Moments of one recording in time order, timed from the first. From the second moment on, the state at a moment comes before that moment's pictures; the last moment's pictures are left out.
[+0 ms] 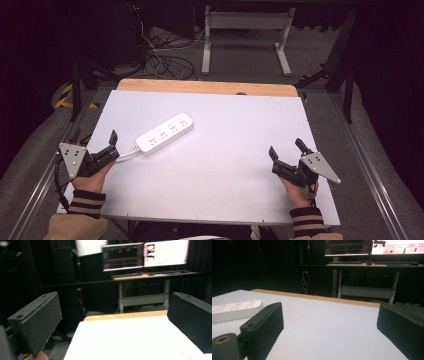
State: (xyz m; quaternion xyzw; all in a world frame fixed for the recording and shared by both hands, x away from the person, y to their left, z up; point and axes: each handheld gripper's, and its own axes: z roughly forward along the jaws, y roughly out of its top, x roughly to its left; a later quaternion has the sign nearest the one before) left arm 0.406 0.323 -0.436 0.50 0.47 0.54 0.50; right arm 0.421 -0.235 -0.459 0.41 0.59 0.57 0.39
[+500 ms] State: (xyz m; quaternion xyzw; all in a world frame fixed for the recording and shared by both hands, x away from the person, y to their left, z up) left arm 0.408 0.324 -0.435 0.49 0.49 0.53 0.49; right arm 0.421 -0.235 -0.459 0.42 0.59 0.57 0.39
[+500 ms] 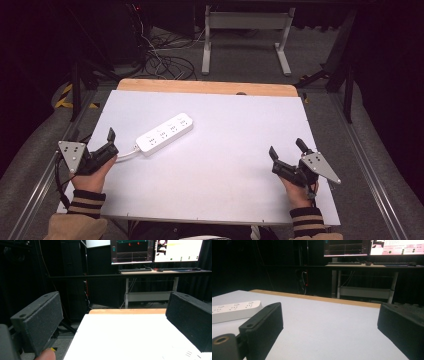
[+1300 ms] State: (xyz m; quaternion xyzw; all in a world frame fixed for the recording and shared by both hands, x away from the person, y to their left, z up) left arm 0.408 0.322 -0.433 0.50 0.50 0.51 0.49; right arm 0.419 -0.235 -0.459 0.41 0.59 0.57 0.39
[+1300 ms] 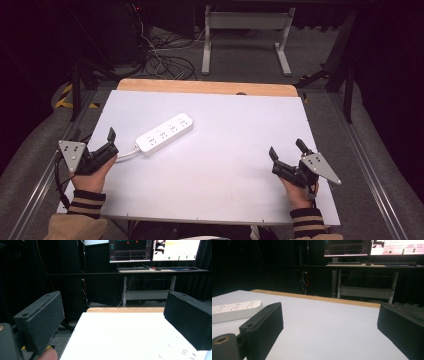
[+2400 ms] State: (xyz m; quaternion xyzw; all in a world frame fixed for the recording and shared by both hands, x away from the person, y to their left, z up) left arm 0.410 0.321 -0.434 0.50 0.50 0.51 0.49; right arm 0.420 -0.235 -0.459 0.42 0.59 0.57 0.39
